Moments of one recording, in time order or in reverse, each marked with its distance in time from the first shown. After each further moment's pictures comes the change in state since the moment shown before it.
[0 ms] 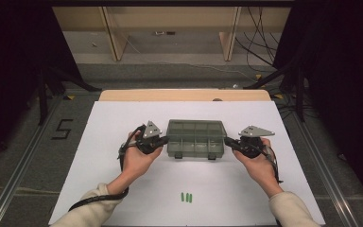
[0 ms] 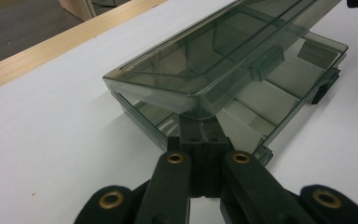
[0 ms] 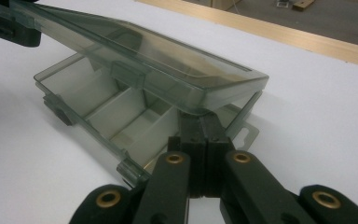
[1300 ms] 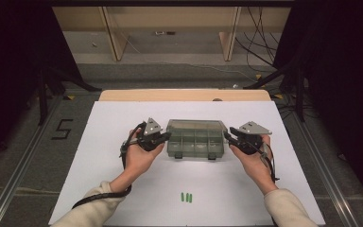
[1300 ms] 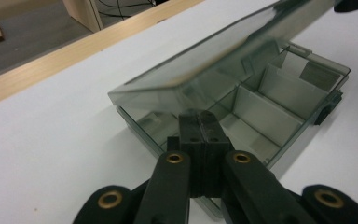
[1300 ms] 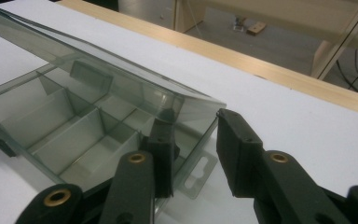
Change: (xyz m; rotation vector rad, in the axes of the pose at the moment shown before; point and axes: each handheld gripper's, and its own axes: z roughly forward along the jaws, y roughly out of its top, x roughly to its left) left arm 0.001 0.005 0.004 -0.016 0.015 -0.025; right arm 0.002 0.010 0.009 -0.095 -0.166 -0.043
